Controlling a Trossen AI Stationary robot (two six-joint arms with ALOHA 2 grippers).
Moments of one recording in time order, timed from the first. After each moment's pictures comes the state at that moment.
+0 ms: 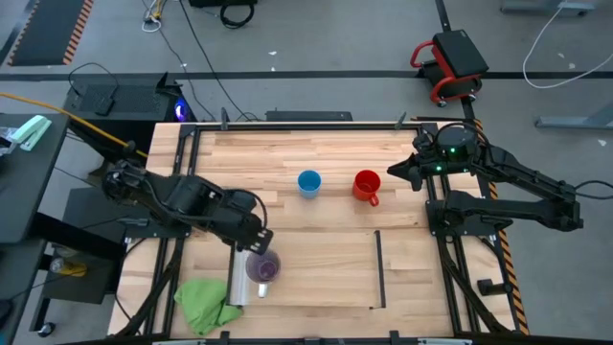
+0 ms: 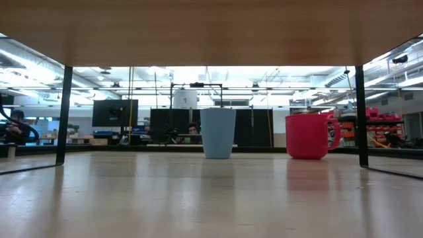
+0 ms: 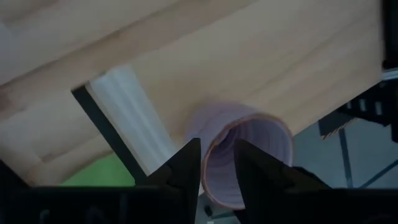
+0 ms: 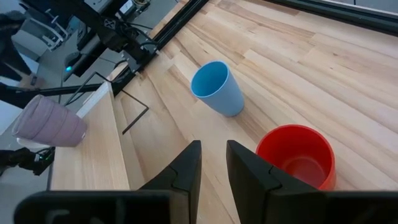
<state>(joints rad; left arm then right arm) -0.41 1.62 1.96 -1.51 -0.09 -1.53 -0.43 0.60 0.78 -0.71 -0.25 0.54</state>
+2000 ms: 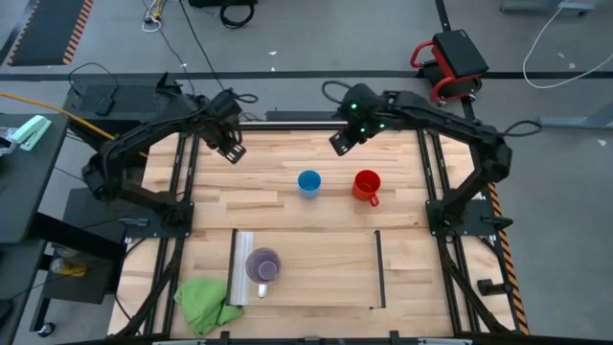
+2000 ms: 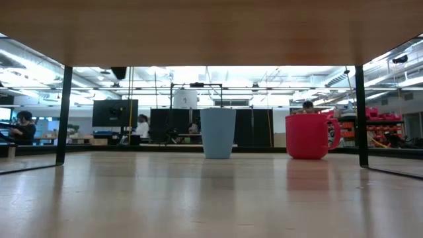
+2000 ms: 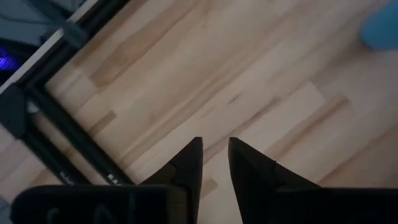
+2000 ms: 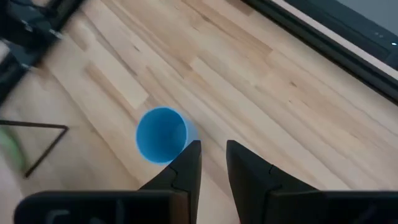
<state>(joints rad) 0.68 1.36 1.35 -1.30 -0.09 -0.17 -0.41 1.59 1.66 -1.05 -0.06 0.48</state>
